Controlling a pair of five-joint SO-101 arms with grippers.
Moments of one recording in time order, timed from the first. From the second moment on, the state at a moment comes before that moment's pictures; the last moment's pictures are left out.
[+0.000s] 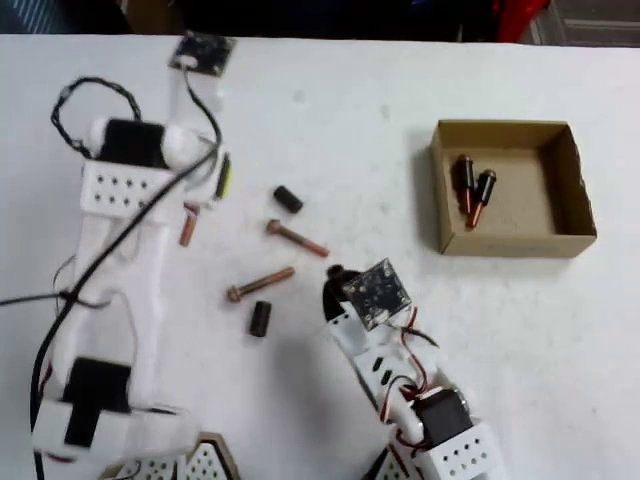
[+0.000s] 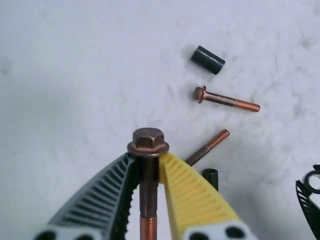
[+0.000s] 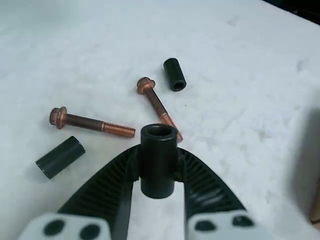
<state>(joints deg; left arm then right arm) 3.9 -8.0 -5.8 91.7 -1.8 -29.6 -102.6 96.4 42.8 11.9</state>
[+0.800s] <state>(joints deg) 16.9 -46.7 33.9 59.3 -0.4 -38.2 -102.6 96.4 26.5 3.7</state>
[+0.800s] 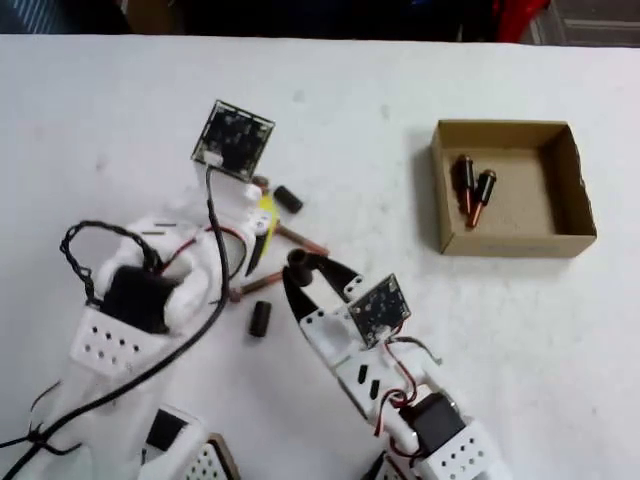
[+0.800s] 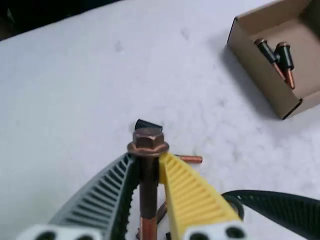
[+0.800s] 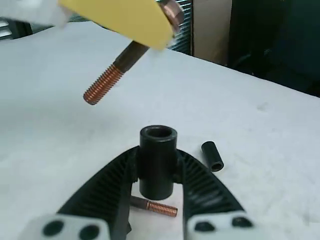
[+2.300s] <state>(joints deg) 27.4 -88.2 82.4 8.2 15.4 -34.5 -102.6 96.4 26.3 1.2</state>
